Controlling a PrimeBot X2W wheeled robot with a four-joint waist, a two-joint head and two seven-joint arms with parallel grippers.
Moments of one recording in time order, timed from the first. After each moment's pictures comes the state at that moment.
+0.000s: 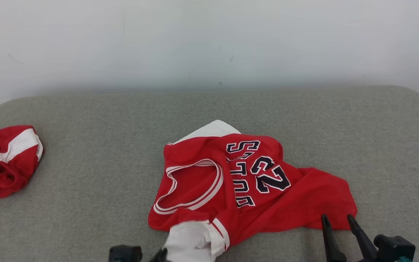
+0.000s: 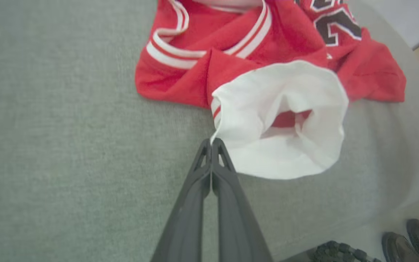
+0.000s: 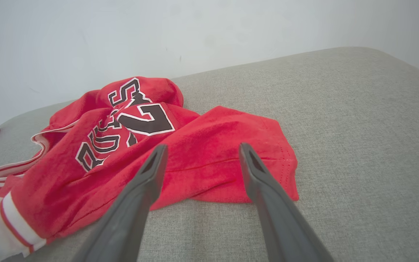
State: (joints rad) left arm -0.02 0.31 -0.60 0.04 -0.63 0.21 0.29; right arm 0.10 -0.05 -0.03 0.12 0.23 0.13 -0.05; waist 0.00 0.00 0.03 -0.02
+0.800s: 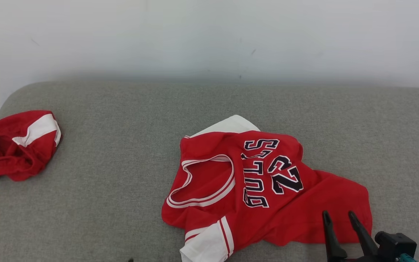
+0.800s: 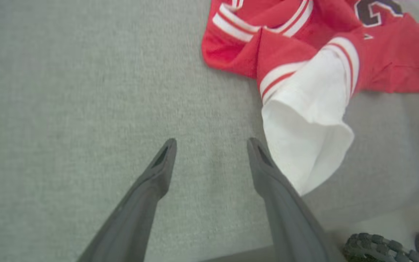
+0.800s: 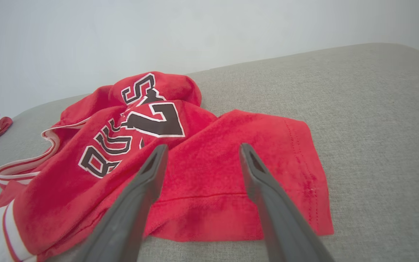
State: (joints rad) left arm 0.08 0.46 -0.57 -0.05 -0.60 0.19 0.15; right arm 0.09 -0.05 -0.05 0.12 0.24 0.13 -0.06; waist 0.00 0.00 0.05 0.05
